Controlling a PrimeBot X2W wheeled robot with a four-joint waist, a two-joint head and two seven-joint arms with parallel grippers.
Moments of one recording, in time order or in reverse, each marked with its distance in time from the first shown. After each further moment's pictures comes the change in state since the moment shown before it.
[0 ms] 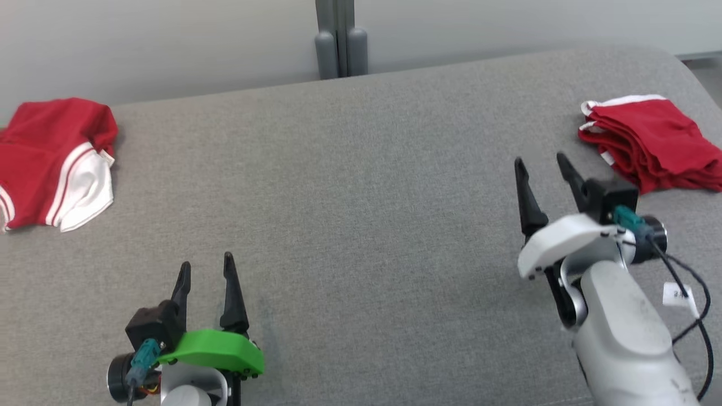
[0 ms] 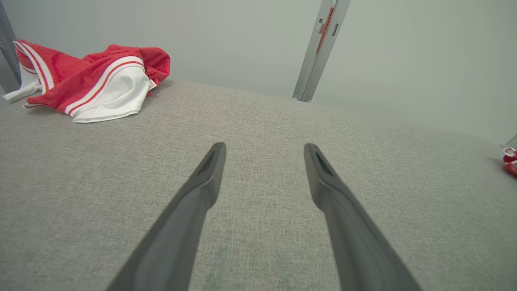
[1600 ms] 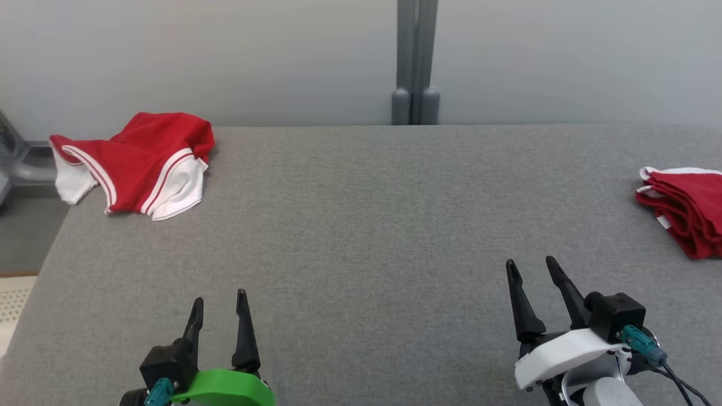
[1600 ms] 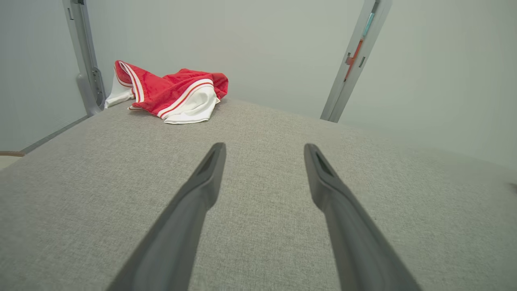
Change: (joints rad) left arm 0.140 -0.016 -0.010 -0.072 0.039 0.001 -0.002; right arm 0.467 0.021 0.067 -0.395 0.128 0.000 0.019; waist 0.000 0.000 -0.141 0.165
